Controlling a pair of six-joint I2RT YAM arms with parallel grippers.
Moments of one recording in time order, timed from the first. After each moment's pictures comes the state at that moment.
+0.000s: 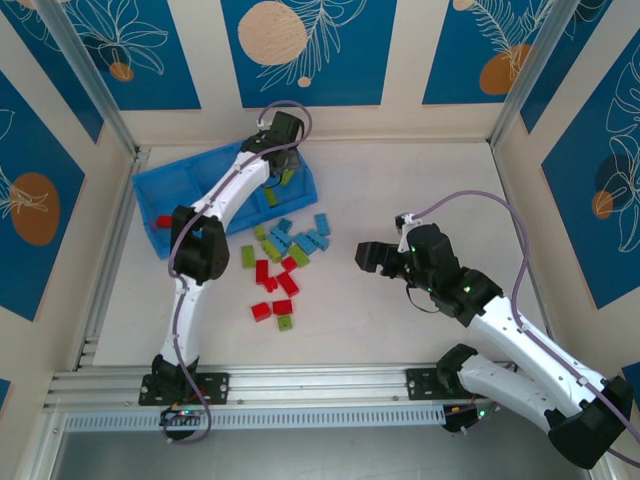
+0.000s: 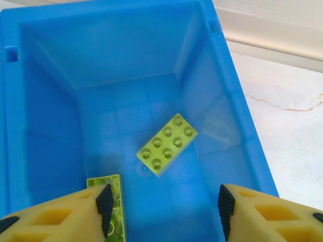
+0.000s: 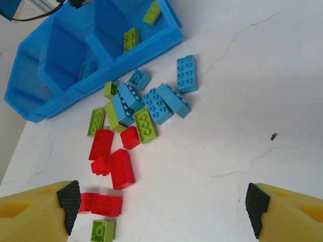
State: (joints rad) left arm -0.45 2.31 2.23 -0.81 -0.34 -0.57; right arm 0.62 0.84 0.74 -0.50 0.00 0.64
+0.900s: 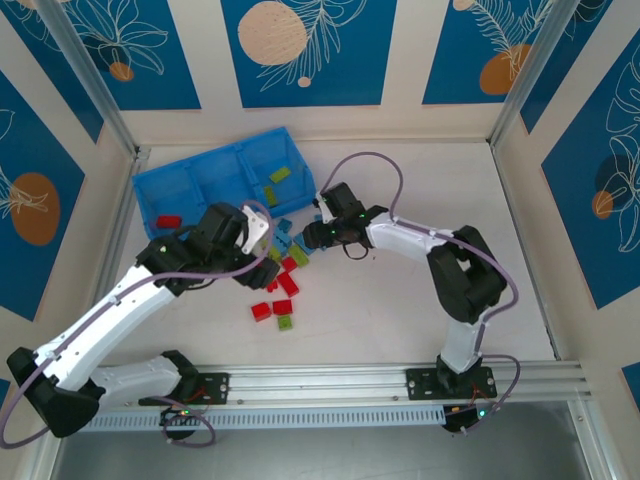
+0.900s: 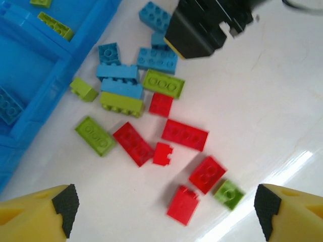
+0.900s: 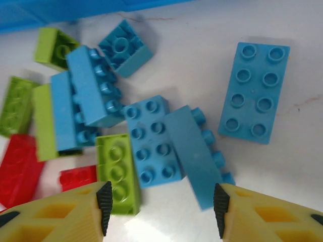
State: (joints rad) left arm -0.71 1.07 1.14 -0.98 -0.08 0.01; right arm 0.65 1.86 1.26 -0.35 -0.12 0.30
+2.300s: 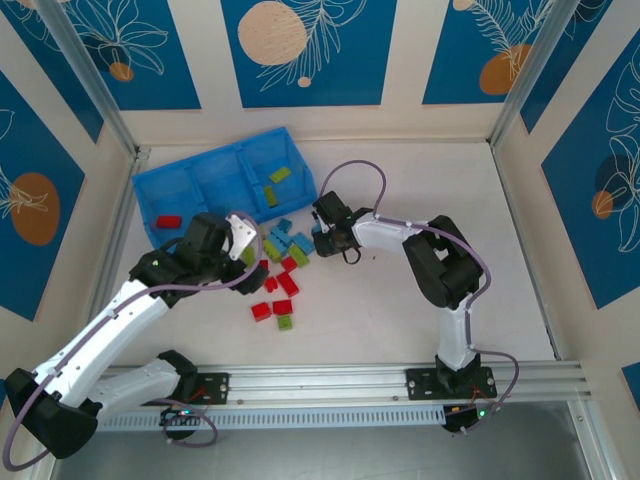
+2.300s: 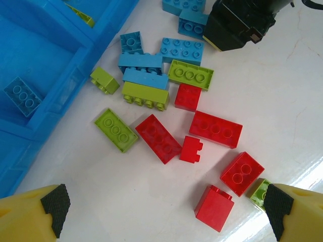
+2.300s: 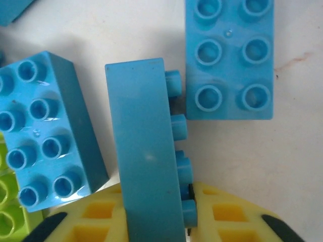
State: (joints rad) left arm -0.58 0.99 0.98 -0.85 -0.04 0.09; right arm 0.65 1.99 1.30 -0.43 0.01 0.26
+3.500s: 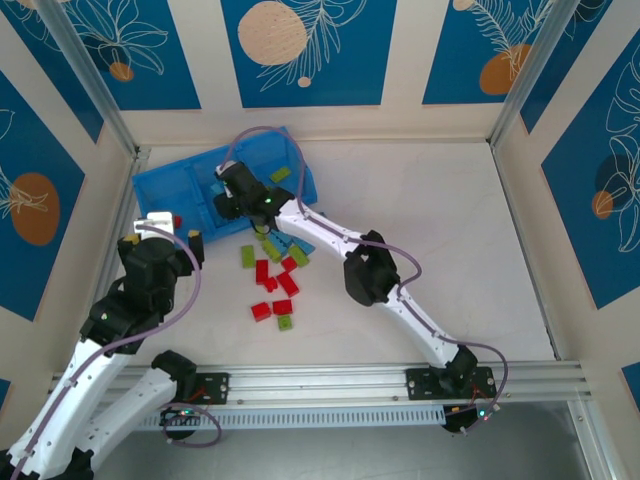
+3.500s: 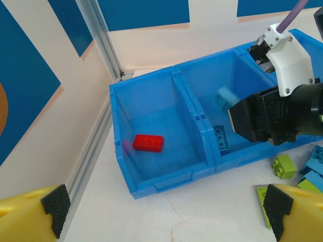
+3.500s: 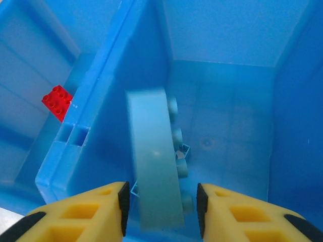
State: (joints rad) left arm -0.47 0.63 0.87 -0.72 -0.66 -0.13; right arm 0.90 2.61 2.53 -0.56 0.09 0.27
